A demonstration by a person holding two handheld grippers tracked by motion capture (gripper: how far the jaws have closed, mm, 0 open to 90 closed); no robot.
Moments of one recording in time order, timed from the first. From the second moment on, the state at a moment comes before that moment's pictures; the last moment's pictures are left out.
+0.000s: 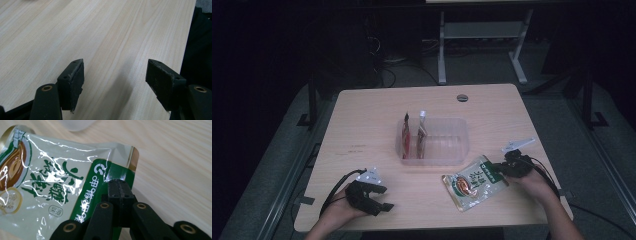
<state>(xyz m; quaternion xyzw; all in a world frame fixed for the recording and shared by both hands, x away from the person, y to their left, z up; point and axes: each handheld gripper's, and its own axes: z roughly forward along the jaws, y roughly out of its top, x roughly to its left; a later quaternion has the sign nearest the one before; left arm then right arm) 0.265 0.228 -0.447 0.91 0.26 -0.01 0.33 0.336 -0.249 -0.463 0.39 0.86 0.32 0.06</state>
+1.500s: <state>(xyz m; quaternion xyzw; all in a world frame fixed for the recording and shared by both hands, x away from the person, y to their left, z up) 0.286 0.142 -0.441 0.92 0.18 -0.02 0.36 0.285 -0.195 -0.437 0.31 0.88 0.37 0.03</state>
